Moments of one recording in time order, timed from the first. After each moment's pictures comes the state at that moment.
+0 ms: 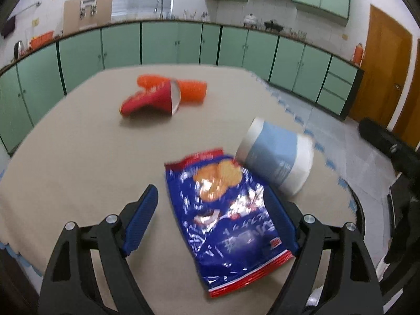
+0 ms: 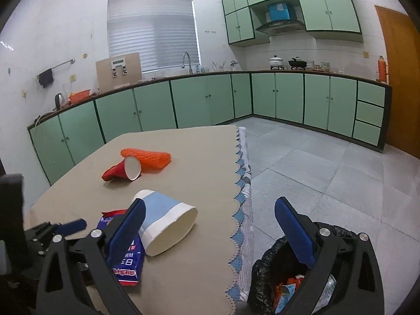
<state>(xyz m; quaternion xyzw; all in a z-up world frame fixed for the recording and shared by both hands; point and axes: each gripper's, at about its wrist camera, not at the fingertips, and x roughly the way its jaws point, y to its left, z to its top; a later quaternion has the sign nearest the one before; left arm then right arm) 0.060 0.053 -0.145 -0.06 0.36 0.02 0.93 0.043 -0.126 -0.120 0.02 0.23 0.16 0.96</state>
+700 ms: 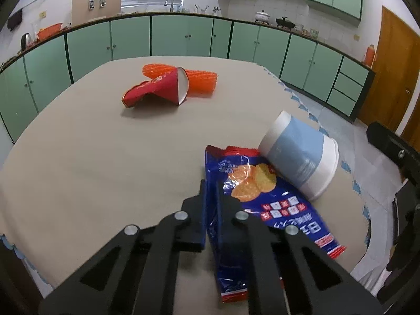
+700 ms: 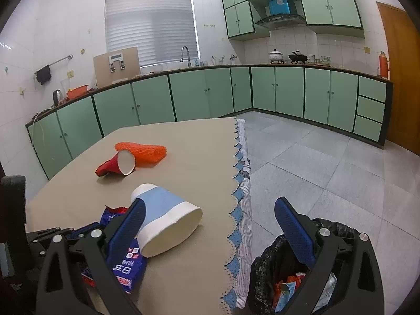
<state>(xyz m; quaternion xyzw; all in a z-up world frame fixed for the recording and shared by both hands) 0.067 0.050 -0.155 -0.07 0.36 0.05 0.93 0.056 -0.132 -0.130 0.02 0.25 0.16 0.96</state>
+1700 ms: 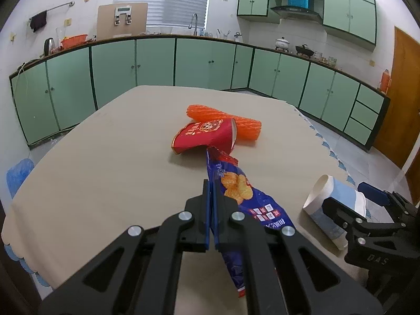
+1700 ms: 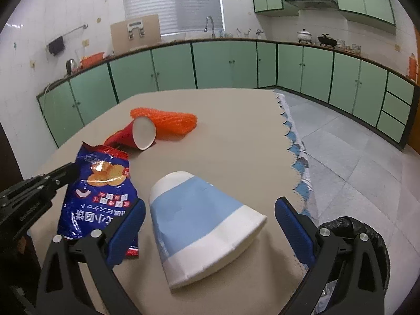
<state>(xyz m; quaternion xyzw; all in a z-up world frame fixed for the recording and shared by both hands) 0.076 0.106 -0.125 -0.08 0.30 0.10 0.95 0.102 -0.068 -0.162 -0.02 0.32 0.21 0.92</state>
